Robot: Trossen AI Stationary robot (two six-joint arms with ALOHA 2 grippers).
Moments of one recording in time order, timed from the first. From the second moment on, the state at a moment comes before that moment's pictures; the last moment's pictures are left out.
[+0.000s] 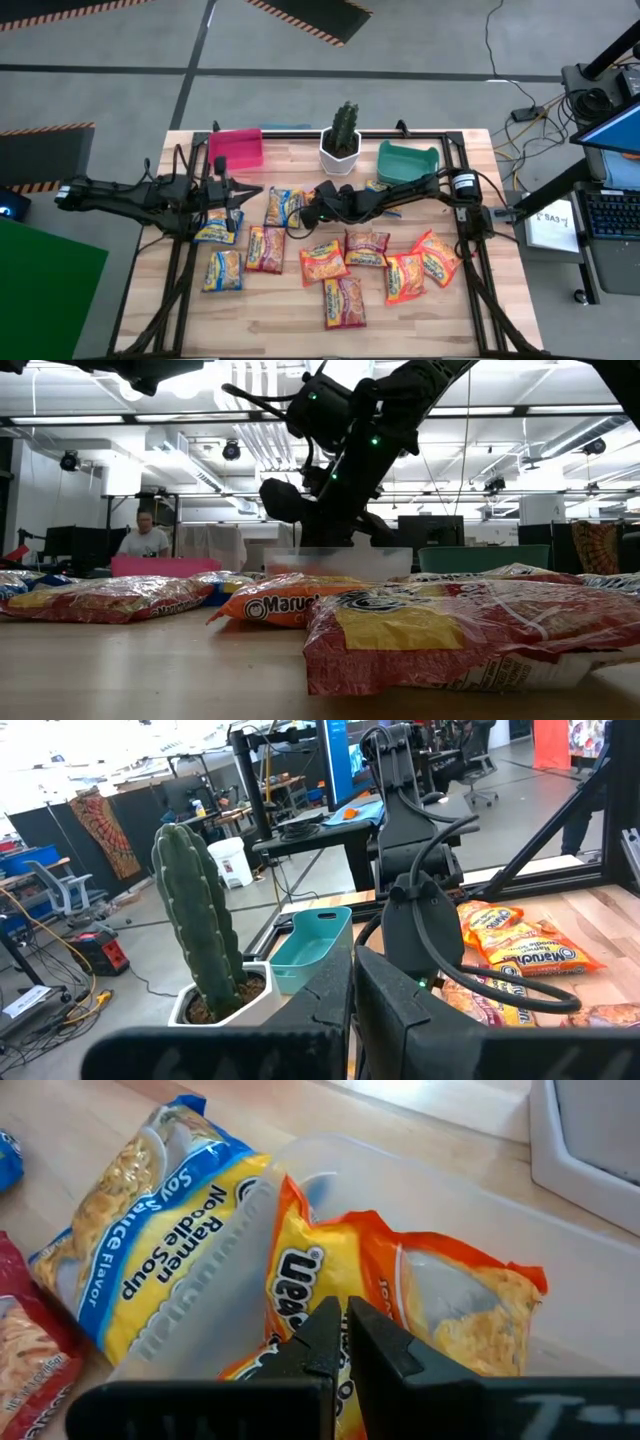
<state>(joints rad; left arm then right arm) -0.12 0.59 0.55 0.02 -0.35 0.25 -0.01 2.04 1.37 -0.23 0.47 0.84</state>
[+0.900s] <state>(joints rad) -0.12 0.59 0.55 0.01 -0.35 0.23 0.17 1.74 1.24 -0.22 0.59 0.51</state>
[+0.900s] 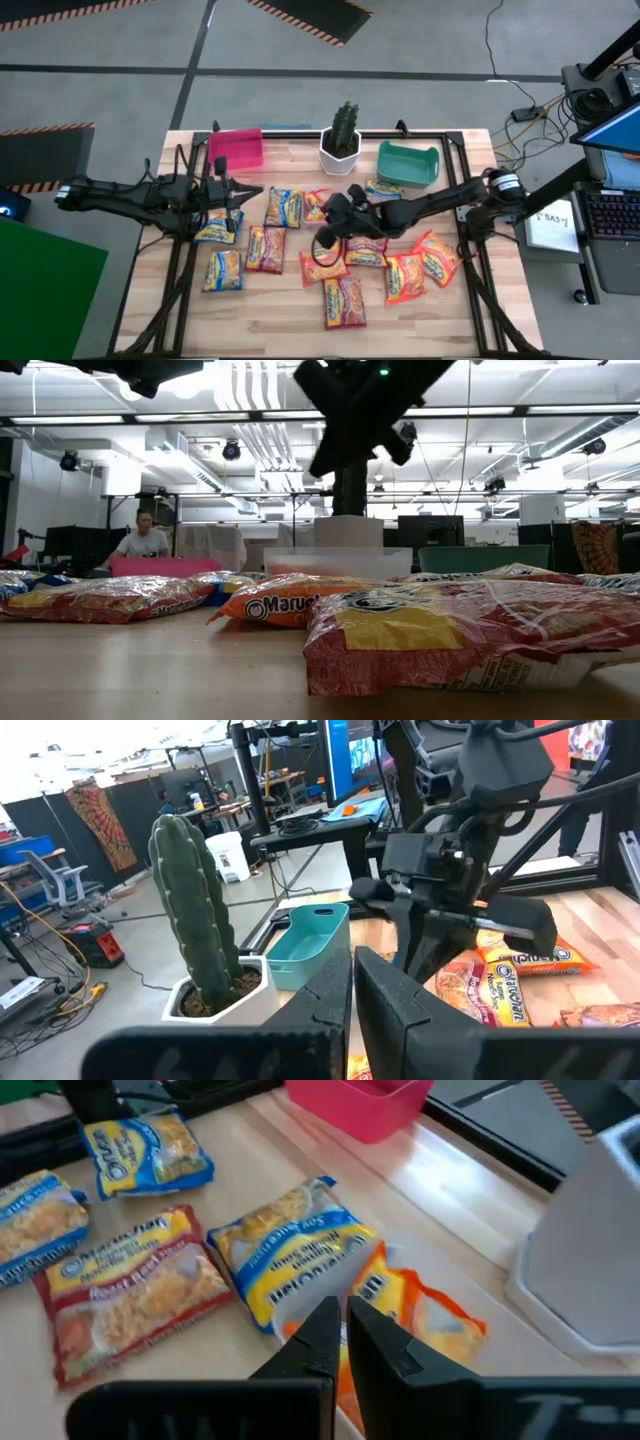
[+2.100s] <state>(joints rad) -0.12 0.66 0.56 0.00 -0.35 0.12 0.30 1.51 0.68 0.36 0.60 0.42</state>
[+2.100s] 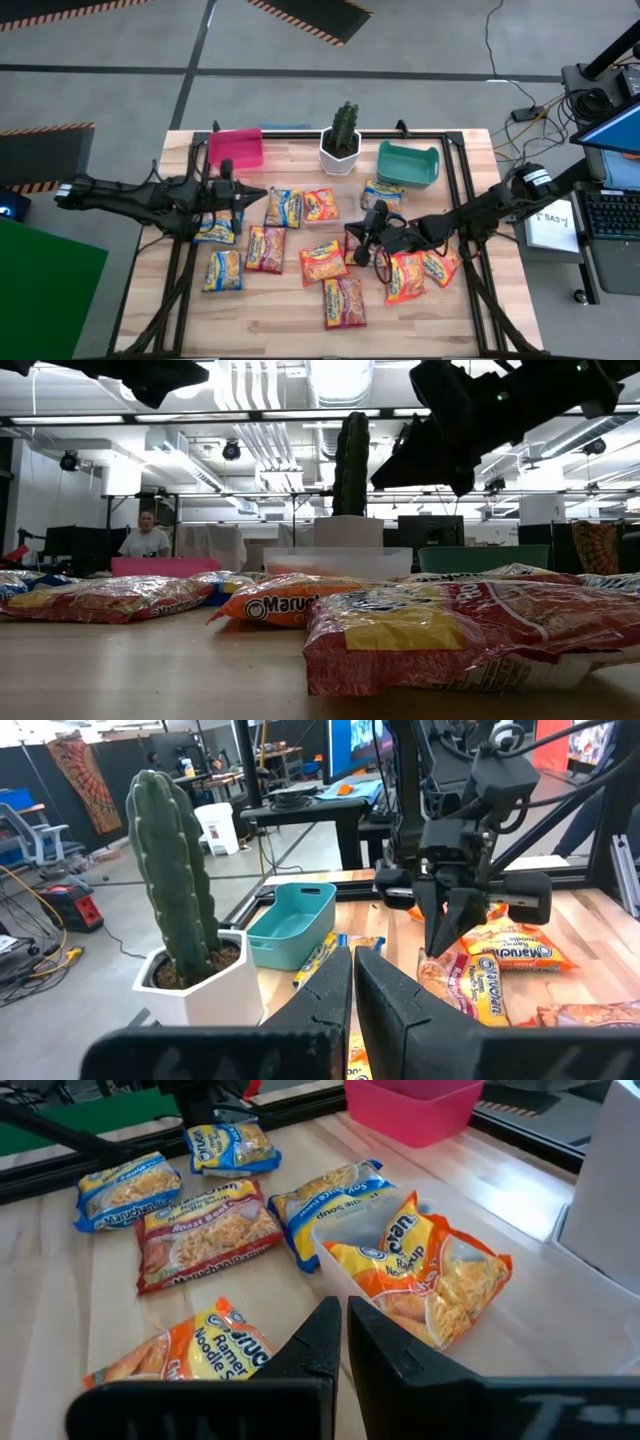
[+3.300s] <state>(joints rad) -0.12 0.92 0.55 -0.52 -0.26 -0.77 0.32 1.31 0.66 0.11 0.57 0.35</state>
